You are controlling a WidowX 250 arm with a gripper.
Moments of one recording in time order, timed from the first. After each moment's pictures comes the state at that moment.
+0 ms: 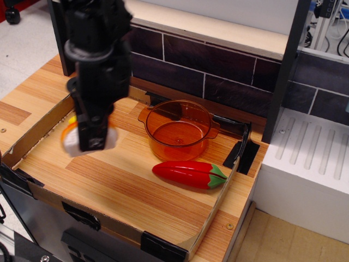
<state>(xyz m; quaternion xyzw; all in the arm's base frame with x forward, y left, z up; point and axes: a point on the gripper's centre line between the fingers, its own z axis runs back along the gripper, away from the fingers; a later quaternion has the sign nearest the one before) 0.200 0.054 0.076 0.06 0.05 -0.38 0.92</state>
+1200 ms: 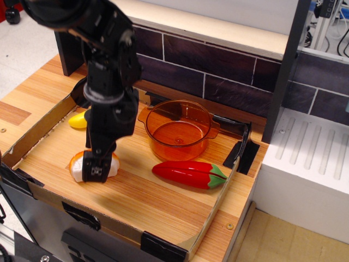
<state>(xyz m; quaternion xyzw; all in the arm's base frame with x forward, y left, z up) 0.206 0.062 0.025 0.04 0.09 -0.44 0.89</state>
